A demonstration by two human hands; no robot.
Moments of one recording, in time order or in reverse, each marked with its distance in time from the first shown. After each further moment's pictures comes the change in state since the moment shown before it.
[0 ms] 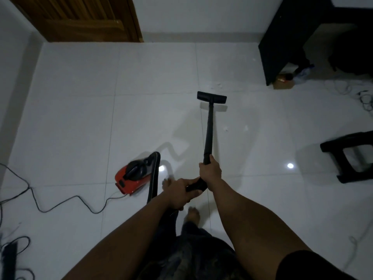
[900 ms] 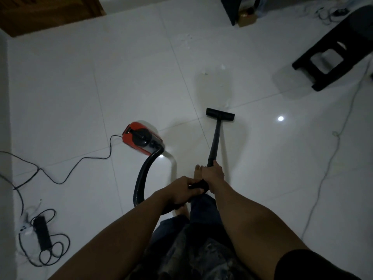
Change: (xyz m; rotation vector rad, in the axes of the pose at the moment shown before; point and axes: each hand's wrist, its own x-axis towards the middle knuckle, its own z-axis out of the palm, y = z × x) left_hand -0.275 -0.167 0.250 0.122 -0.219 -0.096; right_hand -0.302 0.345 0.076 0.232 0.112 0.347
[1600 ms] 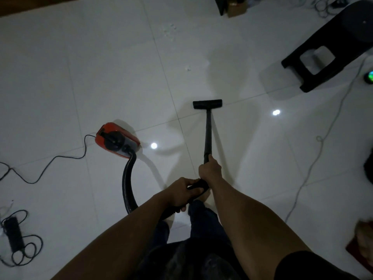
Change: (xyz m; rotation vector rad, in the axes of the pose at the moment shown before) left_hand 0.128 0.114 0.070 -0.024 -0.051 -0.095; right_hand 0.111 -0.037 -0.146 -0.238 -0.052 -0.084
